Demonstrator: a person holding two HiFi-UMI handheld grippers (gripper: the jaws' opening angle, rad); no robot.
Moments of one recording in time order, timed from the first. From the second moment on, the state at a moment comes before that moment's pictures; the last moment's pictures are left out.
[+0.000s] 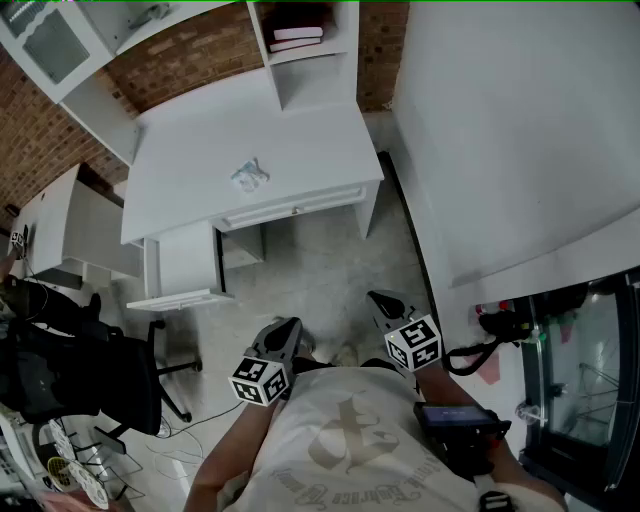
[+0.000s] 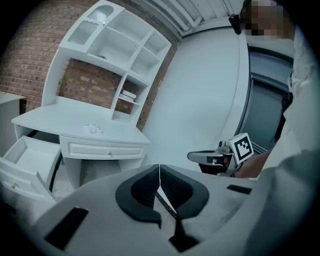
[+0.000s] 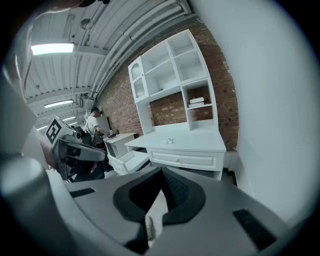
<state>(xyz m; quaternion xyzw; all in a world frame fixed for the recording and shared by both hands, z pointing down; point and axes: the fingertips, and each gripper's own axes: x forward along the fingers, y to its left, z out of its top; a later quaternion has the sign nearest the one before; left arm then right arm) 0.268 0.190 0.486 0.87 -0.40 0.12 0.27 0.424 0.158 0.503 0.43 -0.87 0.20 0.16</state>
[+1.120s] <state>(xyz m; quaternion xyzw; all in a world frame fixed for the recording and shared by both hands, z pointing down) 0.279 0.193 0.478 0.86 -0.42 0.13 0.26 0.421 0.153 0.503 0.40 -0.88 0.21 0.14</state>
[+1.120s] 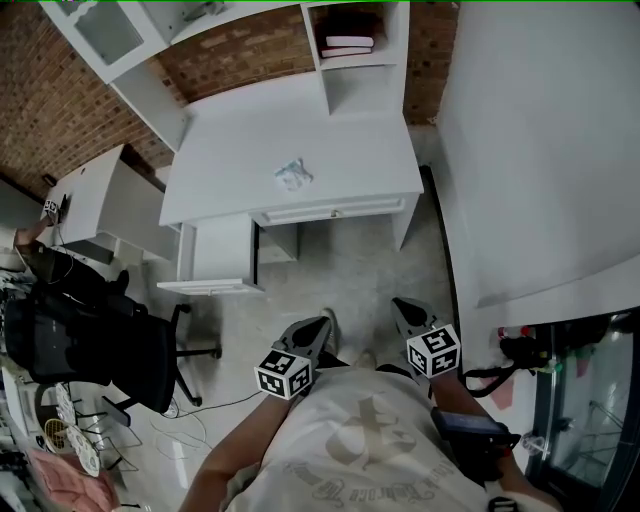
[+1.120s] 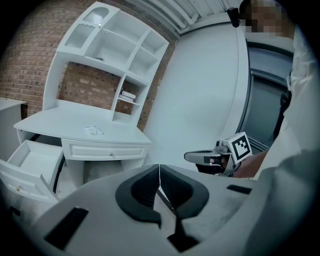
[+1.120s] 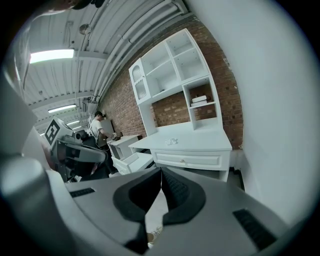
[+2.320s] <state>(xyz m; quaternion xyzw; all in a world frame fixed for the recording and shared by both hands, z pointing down) 0.211 0.104 0.484 0.85 -0.44 0.12 0.27 0.349 0.052 0.504 0.37 -0.89 0.22 0.15</state>
